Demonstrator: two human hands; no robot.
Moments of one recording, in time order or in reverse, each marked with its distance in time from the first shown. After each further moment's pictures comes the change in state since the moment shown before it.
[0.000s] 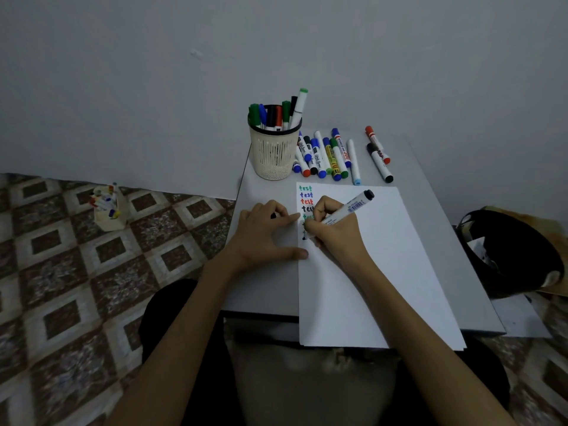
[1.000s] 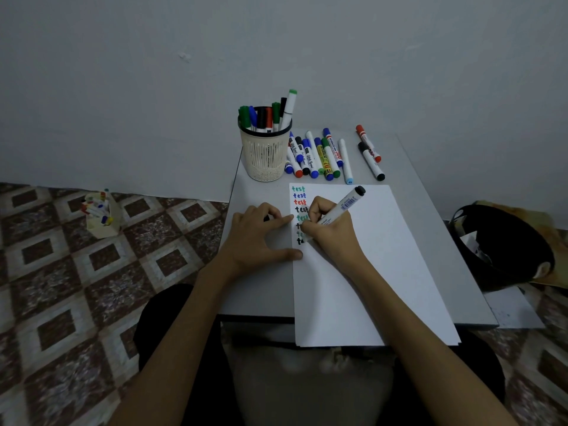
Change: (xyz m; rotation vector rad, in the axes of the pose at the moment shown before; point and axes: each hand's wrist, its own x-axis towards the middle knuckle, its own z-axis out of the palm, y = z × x) left_hand -0.001 -0.002 0.005 -0.012 0.068 0.030; right_hand -0.002 -0.005 -0.002 -0.118 0.033 0.002
